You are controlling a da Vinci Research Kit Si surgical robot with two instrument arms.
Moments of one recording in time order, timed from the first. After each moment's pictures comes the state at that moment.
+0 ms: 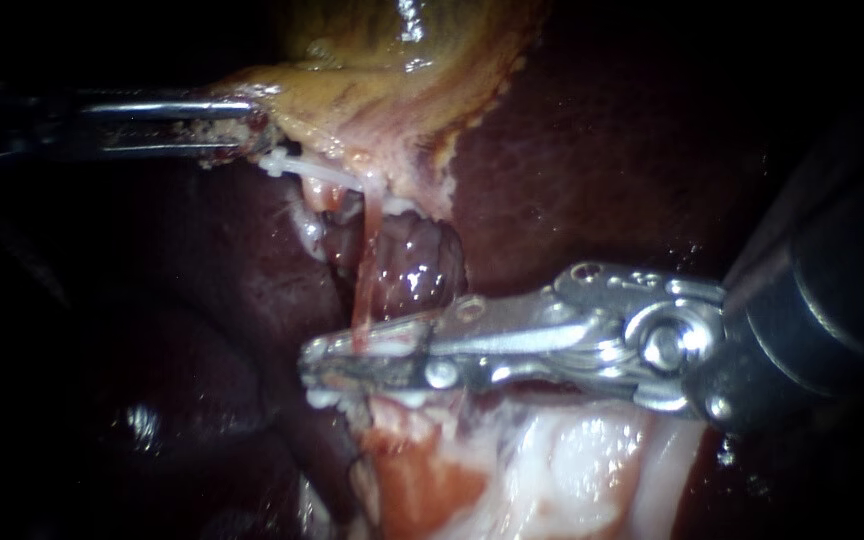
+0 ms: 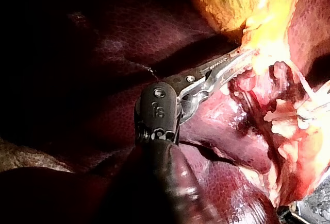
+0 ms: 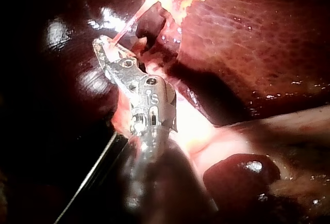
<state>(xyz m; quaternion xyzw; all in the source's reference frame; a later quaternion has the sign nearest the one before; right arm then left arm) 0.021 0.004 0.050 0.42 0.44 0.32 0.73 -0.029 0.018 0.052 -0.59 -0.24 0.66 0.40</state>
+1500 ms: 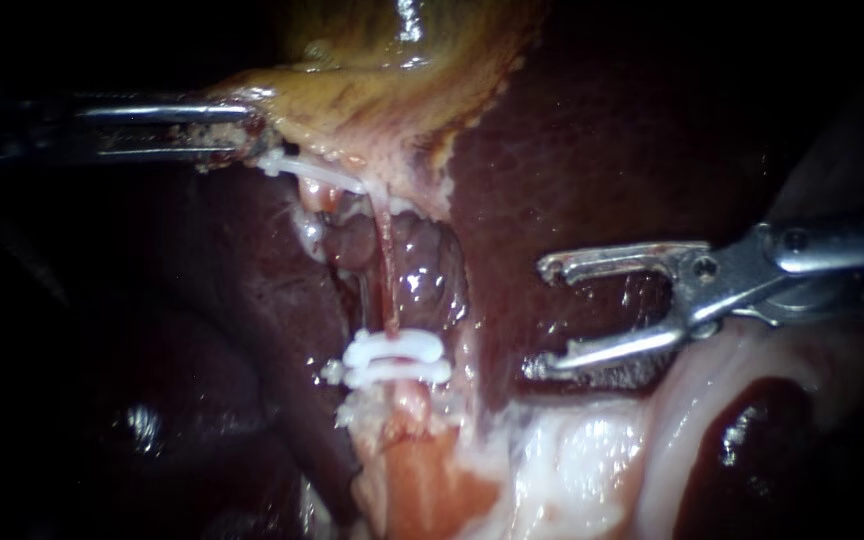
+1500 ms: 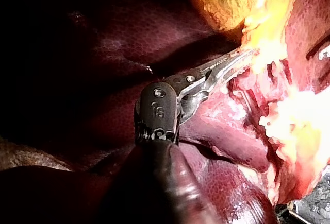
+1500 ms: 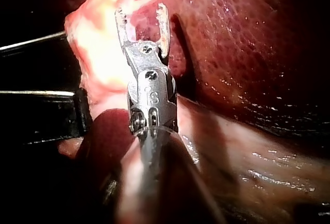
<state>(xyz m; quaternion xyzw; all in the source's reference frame) 0.005 0.007 0.054 0.25 0.55 0.12 0.79 -0.029 0.018 0.051 -0.59 -0.24 0.66 0.40</state>
